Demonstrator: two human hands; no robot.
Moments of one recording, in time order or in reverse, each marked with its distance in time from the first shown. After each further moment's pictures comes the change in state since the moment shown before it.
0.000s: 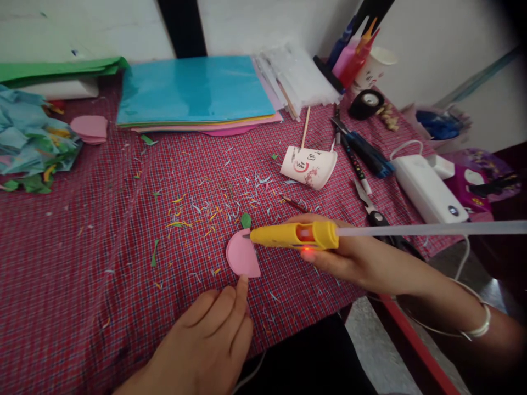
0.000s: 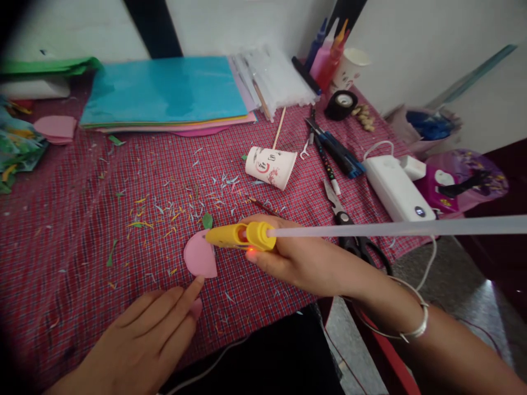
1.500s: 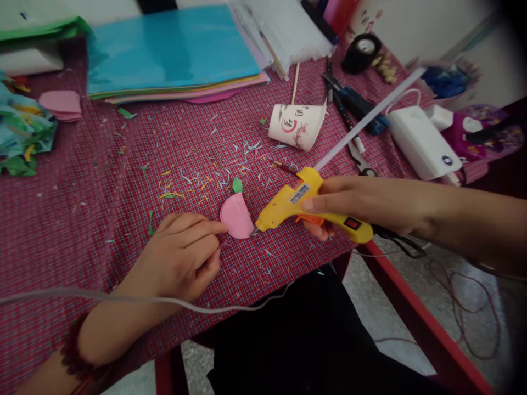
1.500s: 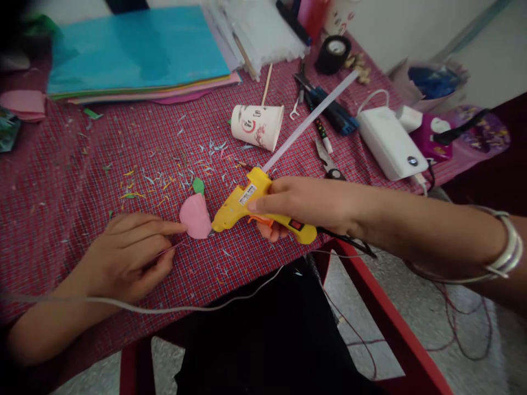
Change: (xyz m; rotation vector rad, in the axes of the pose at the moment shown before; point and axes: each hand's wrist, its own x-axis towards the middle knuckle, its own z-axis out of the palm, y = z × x) left_hand 0.007 -0.057 -0.005 -0.222 -0.049 -0.028; right_hand -0.009 -0.012 -0.011 0.451 -0.213 0.415
